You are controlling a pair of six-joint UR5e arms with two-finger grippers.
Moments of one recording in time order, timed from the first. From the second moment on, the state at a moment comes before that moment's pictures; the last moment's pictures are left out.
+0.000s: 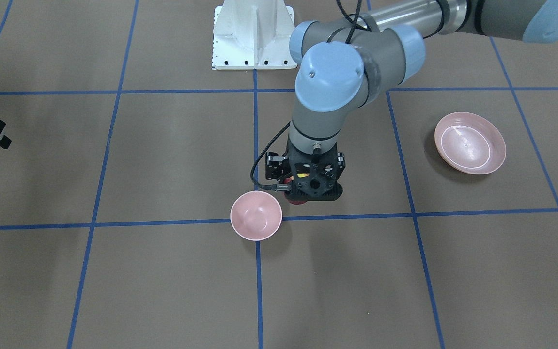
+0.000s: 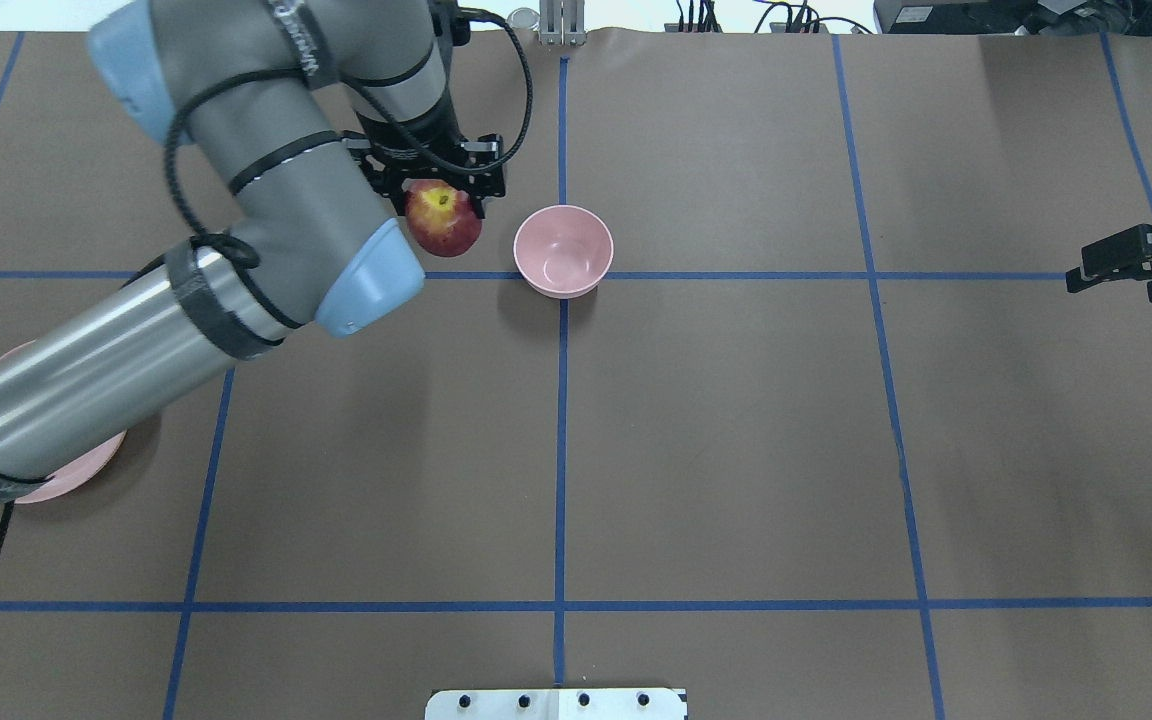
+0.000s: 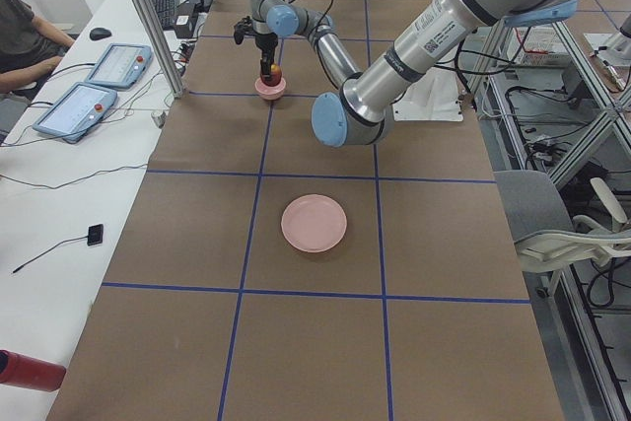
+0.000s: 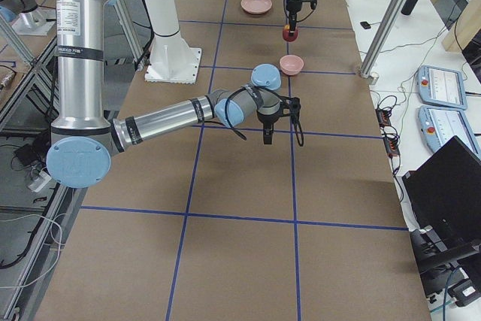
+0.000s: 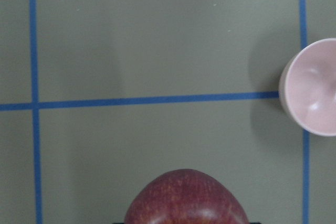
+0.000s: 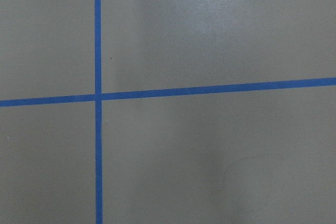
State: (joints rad) left arm -0.77 -2.59 -1.32 -1.51 -2.06 -1.00; right arm 1.17 -1.62 1.92 -1.26 2.30 0.76
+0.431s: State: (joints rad) left arm -0.71 -2.72 -1.07 -1.65 -2.00 -1.05; right arm 1.16 -1.61 1.92 -1.26 2.30 0.76
